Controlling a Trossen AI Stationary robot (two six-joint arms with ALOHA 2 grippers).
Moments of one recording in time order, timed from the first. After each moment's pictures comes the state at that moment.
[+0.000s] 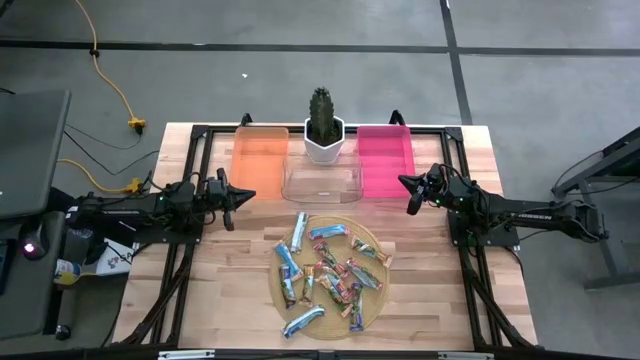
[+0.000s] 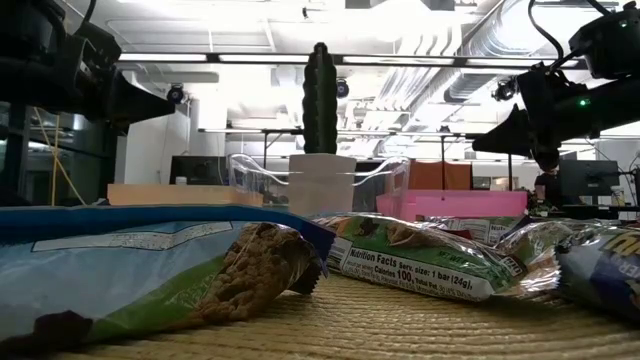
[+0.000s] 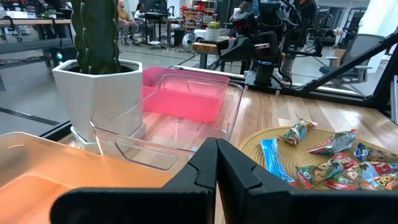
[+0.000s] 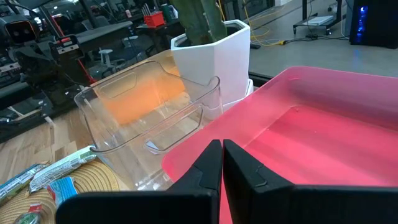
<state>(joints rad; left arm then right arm) 0.05 0.10 0.02 0.02 -0.22 -0.08 -0.27 0.43 0.01 0.23 0.28 0.36</state>
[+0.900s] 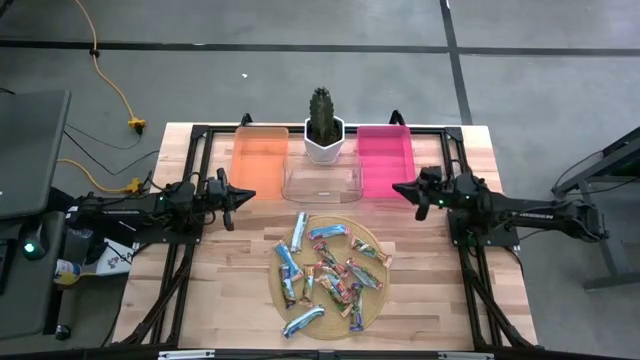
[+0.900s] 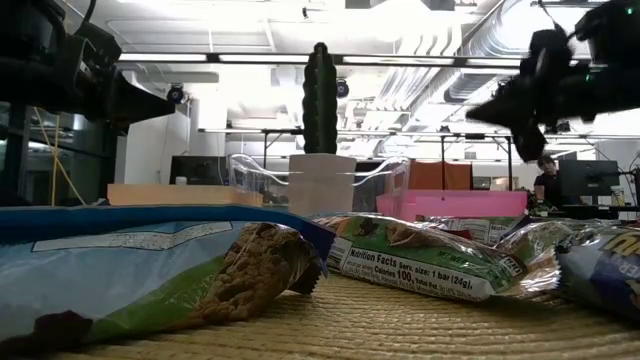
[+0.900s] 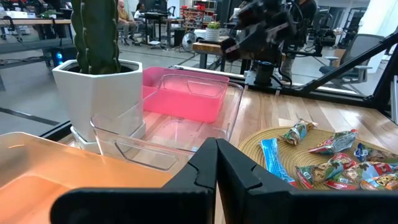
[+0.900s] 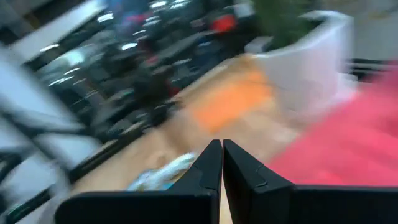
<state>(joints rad) 0.05 0.10 0.02 0.02 -0.22 -0.08 -0.27 0.43 0.06 0.34 -0.04 0.53</state>
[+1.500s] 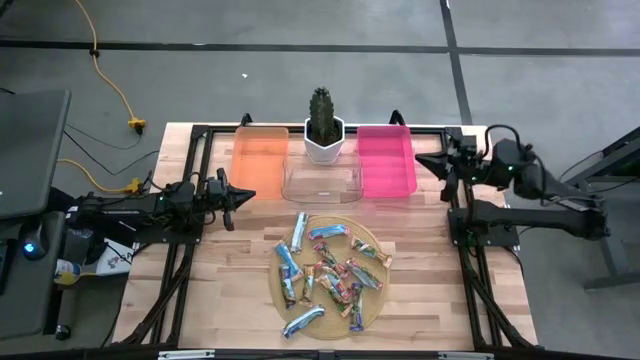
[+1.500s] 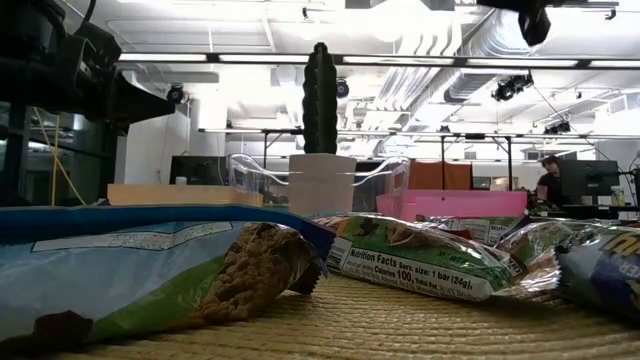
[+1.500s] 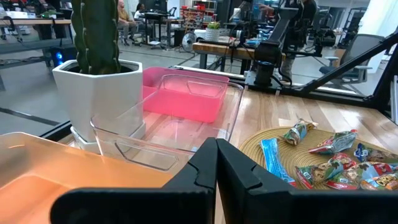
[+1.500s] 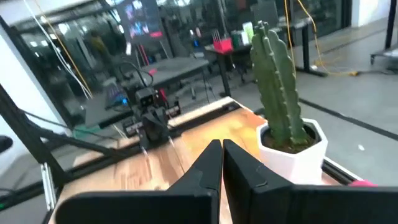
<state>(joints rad) 0.05 0.10 0.02 0.02 -0.22 -0.08 -0.27 0.51 0.77 -0.35 0.03 0.29</state>
